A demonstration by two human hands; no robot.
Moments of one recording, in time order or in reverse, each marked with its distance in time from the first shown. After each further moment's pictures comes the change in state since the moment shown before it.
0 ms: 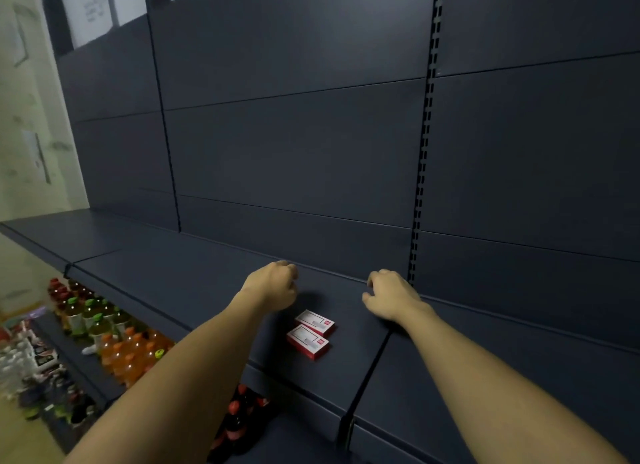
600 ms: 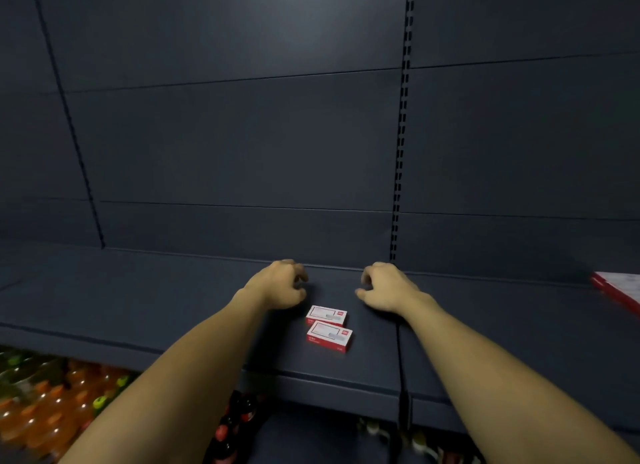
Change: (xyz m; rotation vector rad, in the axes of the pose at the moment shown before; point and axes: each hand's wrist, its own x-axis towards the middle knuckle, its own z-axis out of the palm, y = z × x) left_hand 0.035 -0.034 0.014 -0.178 -0.156 0.374; right_hand -0.027 -0.047 0.008 0.029 0.024 0.275
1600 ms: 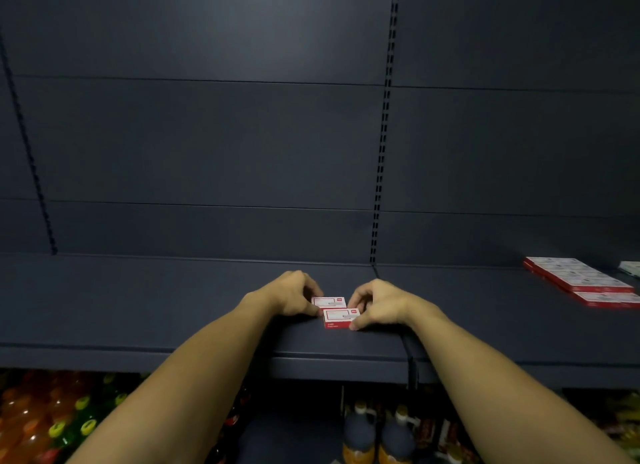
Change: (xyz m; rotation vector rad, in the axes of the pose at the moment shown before) left_hand -0.021 0.004 0.008 -0.274 -0.162 0.219; right_hand -0.067 -0.042 -0.002 0.348 -0.238 0.161
